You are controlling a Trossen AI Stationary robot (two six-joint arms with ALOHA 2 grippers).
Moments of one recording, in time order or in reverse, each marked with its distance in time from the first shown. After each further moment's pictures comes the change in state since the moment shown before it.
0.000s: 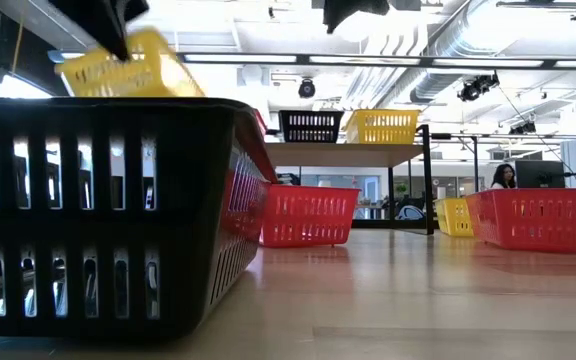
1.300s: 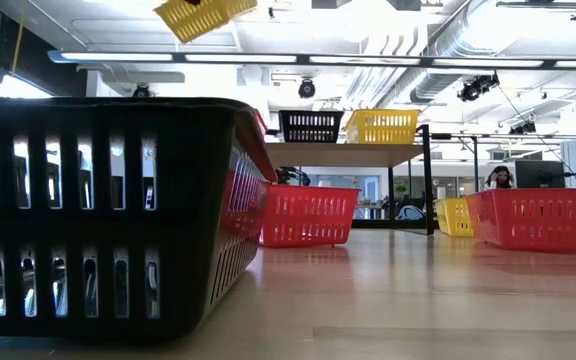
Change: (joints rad) left arm 0.093 0.027 0.208 0.067 -0.603 0.771; right arm 0.170 0.000 0.000 0.367 0.335 0.270
